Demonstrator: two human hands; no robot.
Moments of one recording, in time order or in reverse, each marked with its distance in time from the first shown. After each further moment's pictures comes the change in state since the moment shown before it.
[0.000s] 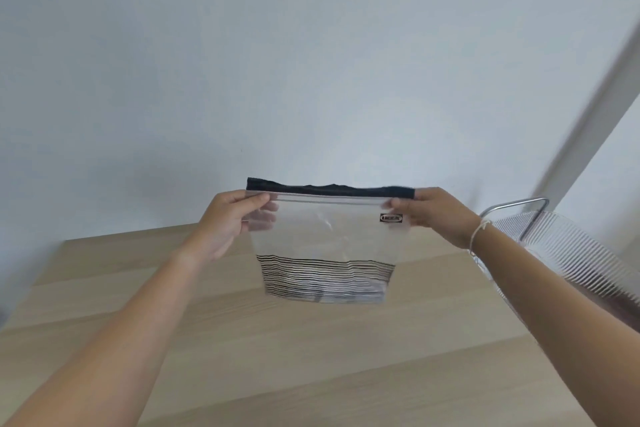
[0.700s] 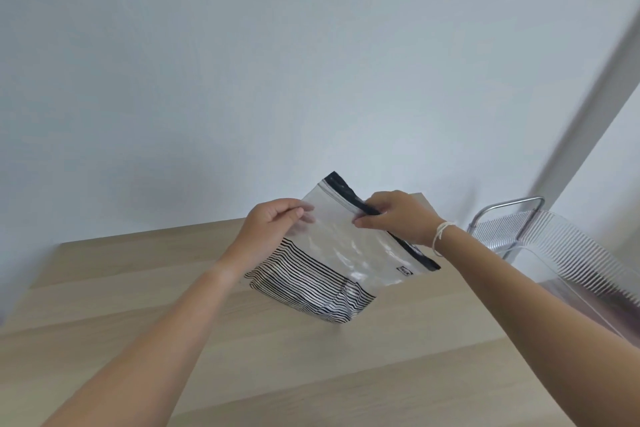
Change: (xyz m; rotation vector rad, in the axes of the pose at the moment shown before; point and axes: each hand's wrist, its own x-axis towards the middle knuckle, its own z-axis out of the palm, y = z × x) left_hand -0.010 -0.011 0.053 0.278 -0.052 0.206; right_hand 0.004 -0.020 0.040 -0.484 0.035 -0.082
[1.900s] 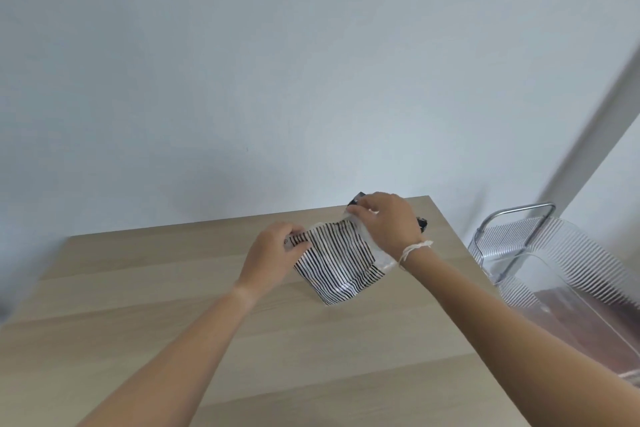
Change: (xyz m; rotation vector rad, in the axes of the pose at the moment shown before) left_hand -0.011 -0.055 0.009 0.510 0.160 -0.005; right_hand 0.014 -0.009 0.043 -0.051 0.377 -0.017
